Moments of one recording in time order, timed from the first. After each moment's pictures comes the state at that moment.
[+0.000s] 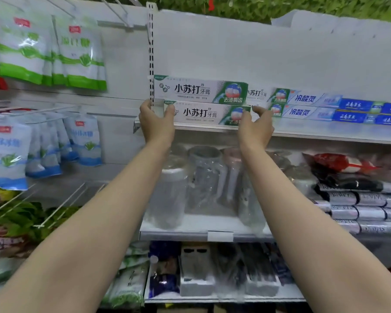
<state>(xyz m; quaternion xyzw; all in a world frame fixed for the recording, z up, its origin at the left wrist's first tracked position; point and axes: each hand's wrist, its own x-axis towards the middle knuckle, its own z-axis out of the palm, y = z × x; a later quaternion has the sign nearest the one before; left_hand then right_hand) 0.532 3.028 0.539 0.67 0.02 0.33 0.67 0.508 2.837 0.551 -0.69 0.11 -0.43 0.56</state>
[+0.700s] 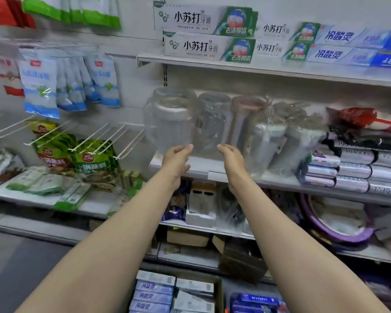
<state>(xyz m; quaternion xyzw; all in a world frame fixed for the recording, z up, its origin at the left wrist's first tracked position) 0.401 2.963 0.352 0.61 0.16 0.02 0.78 0.410 2.812 0.361 -0.74 0.08 -0.03 0.66</state>
